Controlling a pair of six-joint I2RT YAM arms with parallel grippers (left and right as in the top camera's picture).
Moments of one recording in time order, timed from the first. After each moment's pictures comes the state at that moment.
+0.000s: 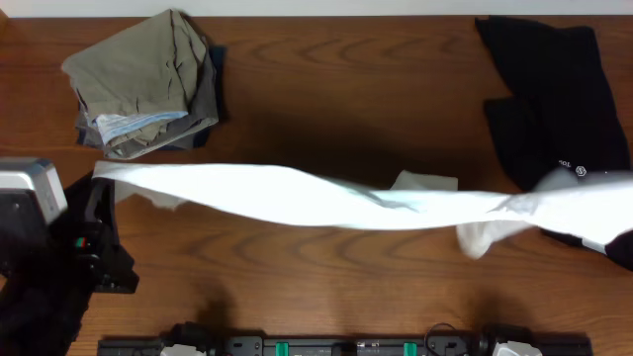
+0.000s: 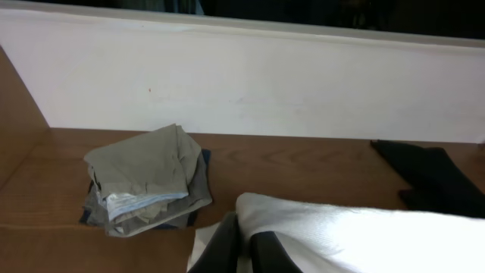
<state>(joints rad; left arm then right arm) -0.16 0.96 2.03 -1.38 -0.03 -0.15 -0.13 1.01 2.35 -1.33 0.04 -0.11</state>
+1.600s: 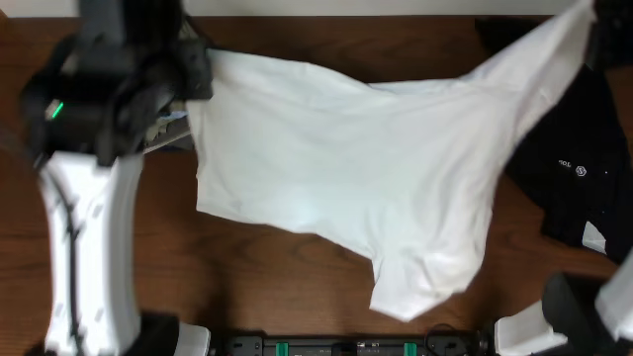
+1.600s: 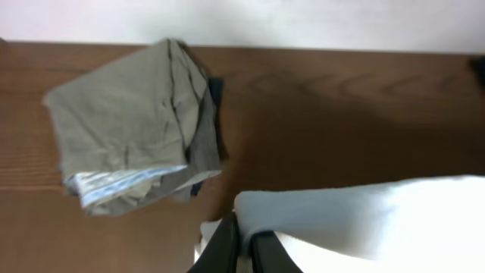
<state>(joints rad) -0.16 1.62 2.16 -1.35 -0.09 -0.15 -0.13 1.74 2.57 -1.39 -0.19 -0.21</state>
